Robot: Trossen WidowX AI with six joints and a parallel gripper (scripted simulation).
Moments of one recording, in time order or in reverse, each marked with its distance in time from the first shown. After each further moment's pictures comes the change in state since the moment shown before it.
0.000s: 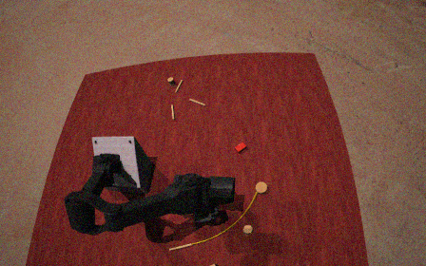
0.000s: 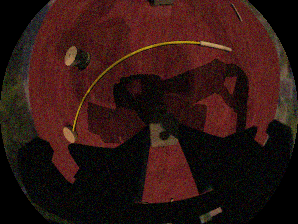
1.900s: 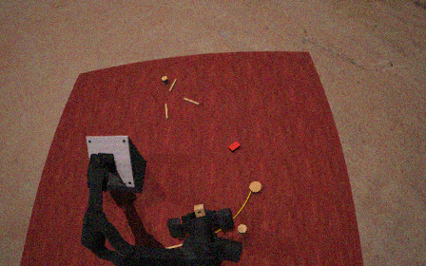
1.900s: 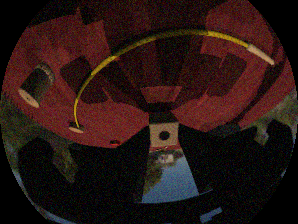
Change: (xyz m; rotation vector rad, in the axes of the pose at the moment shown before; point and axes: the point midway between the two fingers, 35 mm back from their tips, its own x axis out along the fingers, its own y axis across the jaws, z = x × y) arm 0.011 0.000 0.045 0.012 0.742 0.001
